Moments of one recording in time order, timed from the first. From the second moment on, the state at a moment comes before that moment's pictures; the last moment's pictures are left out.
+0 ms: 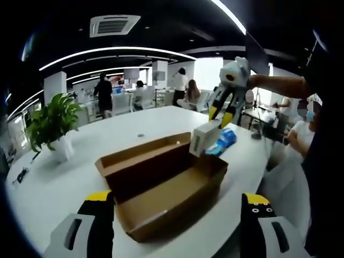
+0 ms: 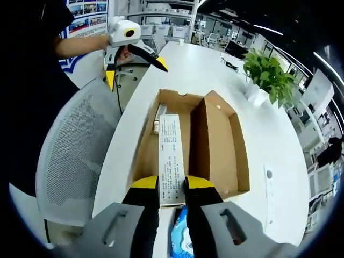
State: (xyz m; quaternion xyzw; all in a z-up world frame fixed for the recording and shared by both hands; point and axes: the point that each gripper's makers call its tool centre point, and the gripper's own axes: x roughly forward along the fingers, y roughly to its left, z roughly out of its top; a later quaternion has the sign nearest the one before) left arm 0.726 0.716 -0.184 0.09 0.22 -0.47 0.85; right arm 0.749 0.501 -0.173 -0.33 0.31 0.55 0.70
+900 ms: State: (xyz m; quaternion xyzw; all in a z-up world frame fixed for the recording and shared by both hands) left arm 0.729 0.710 -0.180 0.09 0.23 -0.46 0.85; right arm 0.778 0.387 -0.148 -0.34 0.33 0.50 0.73
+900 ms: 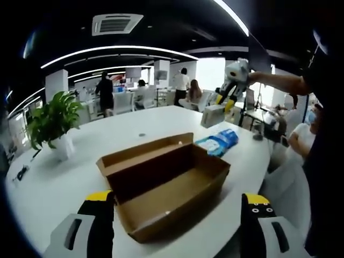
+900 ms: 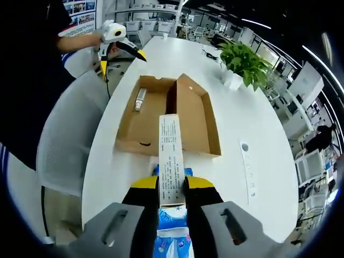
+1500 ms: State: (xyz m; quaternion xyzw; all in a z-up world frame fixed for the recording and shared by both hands) left arm 0.748 0.731 -0.187 0.09 0.23 -0.44 0.86; right arm 0.814 0.313 -0.175 -0.35 0.36 0.46 0.73
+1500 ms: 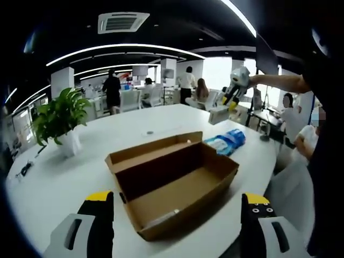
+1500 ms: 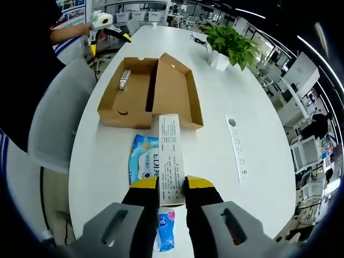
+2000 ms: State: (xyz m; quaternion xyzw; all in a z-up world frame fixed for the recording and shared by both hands) left arm 0.750 0.733 -0.195 0.10 0.25 -0.43 0.86; right arm 0.832 0.258 -0.221 -0.35 0.41 0.44 0.72
